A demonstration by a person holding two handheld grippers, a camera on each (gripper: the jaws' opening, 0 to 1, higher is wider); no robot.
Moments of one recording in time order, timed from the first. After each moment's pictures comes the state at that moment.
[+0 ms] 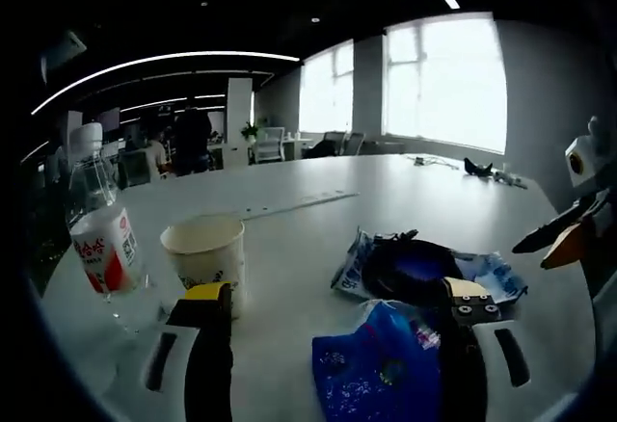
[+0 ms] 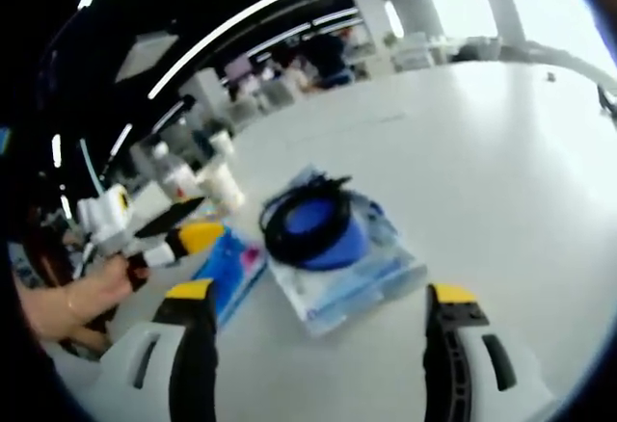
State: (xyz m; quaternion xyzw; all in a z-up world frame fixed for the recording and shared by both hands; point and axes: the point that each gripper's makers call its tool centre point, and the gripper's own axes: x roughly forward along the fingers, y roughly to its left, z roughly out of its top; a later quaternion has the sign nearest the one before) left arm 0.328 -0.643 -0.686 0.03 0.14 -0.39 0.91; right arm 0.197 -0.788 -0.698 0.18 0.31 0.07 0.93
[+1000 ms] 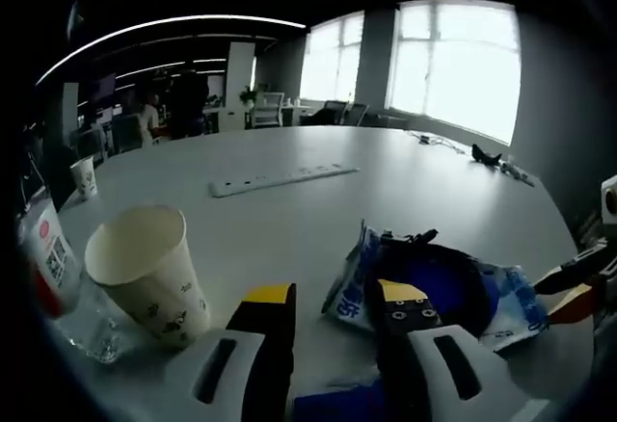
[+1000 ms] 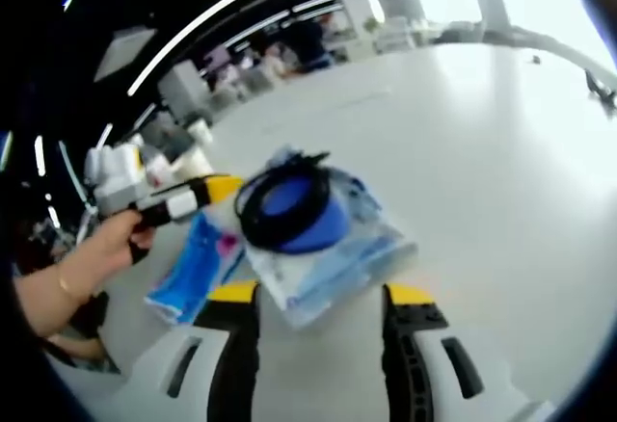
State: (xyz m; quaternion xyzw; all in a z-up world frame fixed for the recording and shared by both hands) left arm 0.369 -0.683 -0.719 0.05 0.24 -0.38 0.89; right arm 0.195 -0.794 -0.726 0.19 0.35 0.03 0.92
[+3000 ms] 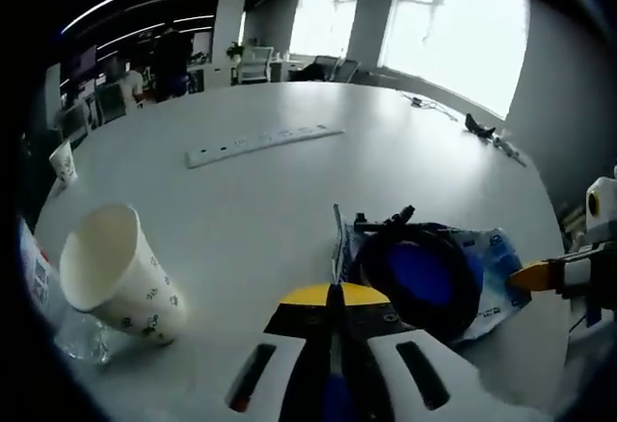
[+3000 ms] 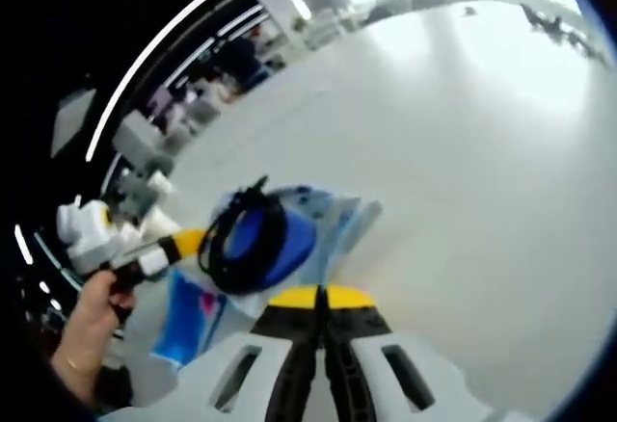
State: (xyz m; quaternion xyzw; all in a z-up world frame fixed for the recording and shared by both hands) left arm 0.351 -0.702 -0.718 0.05 0.32 -0.40 0.86; right arm 0.215 -0.827 -0.722 0.28 0.34 -0.08 0.89
